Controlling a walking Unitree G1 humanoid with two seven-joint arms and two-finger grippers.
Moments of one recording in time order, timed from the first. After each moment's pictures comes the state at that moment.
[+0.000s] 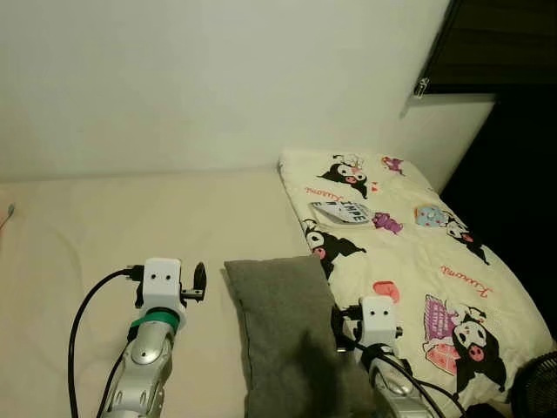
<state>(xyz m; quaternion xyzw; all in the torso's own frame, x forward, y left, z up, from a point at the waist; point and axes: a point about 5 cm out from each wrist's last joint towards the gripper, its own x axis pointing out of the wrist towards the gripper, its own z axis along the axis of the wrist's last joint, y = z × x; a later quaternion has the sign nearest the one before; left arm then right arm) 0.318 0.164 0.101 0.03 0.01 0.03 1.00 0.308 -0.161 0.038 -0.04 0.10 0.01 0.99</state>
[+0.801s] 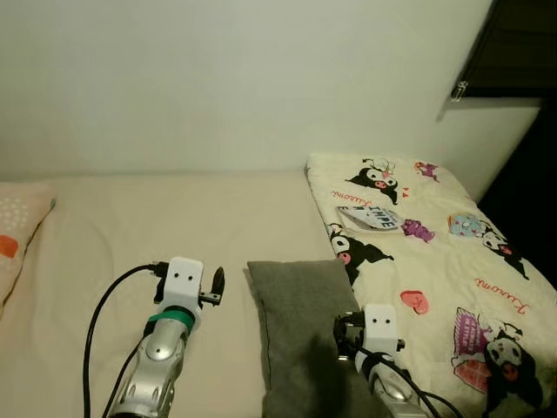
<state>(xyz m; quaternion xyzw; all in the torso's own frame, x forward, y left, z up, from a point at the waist) 0.324 0.148 0.089 0.07 0.04 -0.03 1.00 0.301 -0.168 0.024 -0.01 0.14 -0.06 0.99</state>
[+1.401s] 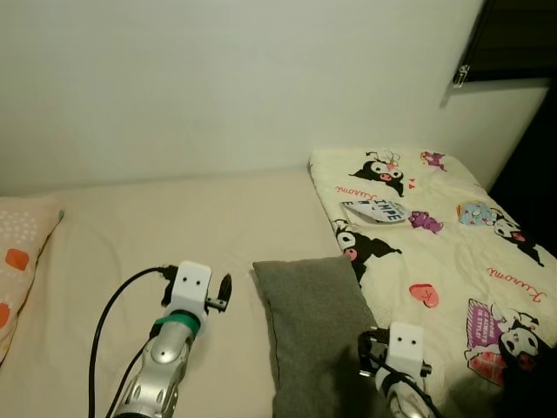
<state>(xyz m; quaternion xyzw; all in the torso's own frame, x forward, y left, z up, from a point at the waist) 0.316 0.141 0.081 0.07 0.04 -0.04 1.00 0.281 -0.188 0.009 0.00 0.16 -0.12 0.98</state>
